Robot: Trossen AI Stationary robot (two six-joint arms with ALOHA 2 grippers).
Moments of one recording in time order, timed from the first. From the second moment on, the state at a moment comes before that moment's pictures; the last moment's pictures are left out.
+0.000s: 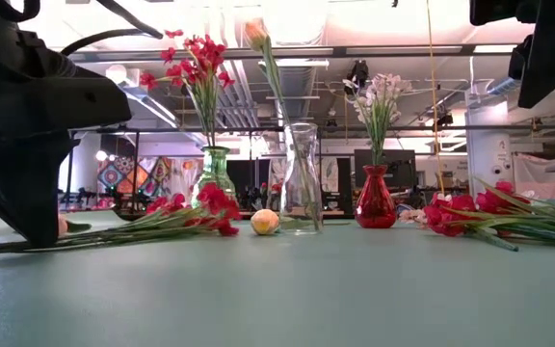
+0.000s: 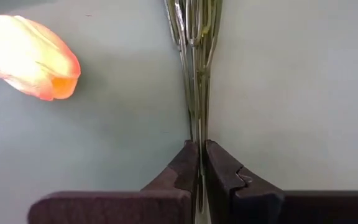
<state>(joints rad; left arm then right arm) -0.64 1.81 1.06 -0.81 -0.35 -1.81 0.50 1.15 0.90 -0.83 0.16 1.02</state>
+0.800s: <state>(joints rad) -0.65 1.56 1.06 -0.85 -0.07 -1.44 0.50 1.15 0.90 -0.83 0.19 1.01</state>
